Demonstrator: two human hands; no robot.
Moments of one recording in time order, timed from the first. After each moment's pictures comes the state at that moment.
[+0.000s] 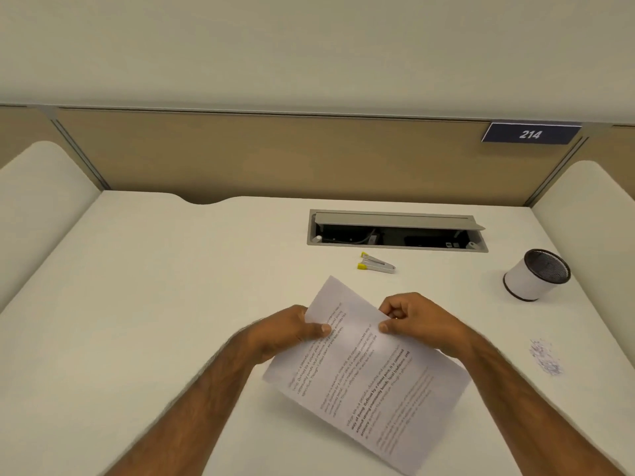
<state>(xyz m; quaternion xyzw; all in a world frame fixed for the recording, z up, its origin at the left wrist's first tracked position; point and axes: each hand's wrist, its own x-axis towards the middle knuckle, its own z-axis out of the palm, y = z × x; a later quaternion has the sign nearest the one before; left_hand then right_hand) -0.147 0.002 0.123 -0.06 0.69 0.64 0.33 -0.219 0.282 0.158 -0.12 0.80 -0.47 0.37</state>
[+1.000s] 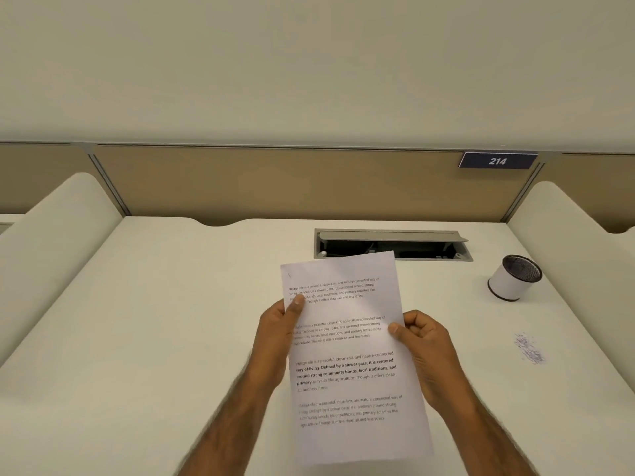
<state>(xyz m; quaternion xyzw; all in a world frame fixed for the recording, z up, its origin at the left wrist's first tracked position) -0.074 0.012 0.164 -0.22 0.58 0.79 -0.02 -0.092 0.250 0.185 0.07 0.65 -0.75 0.12</state>
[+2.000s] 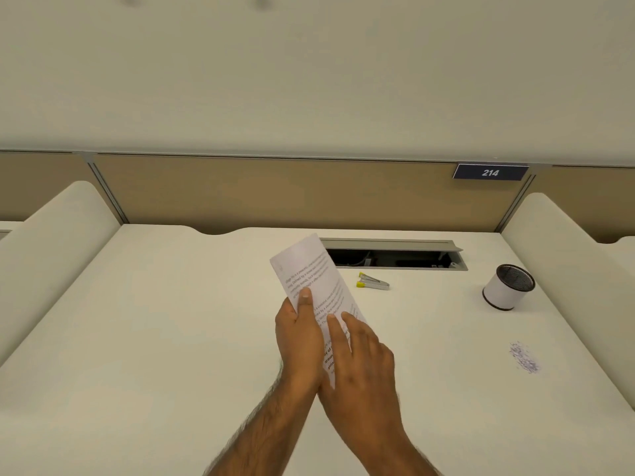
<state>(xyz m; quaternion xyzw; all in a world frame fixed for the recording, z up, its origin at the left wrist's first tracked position) -0.072 0.072 0.220 -0.27 0.60 0.73 -0.17 -0.033 0.168 0.183 -0.19 0.95 -0.16 -0.20</state>
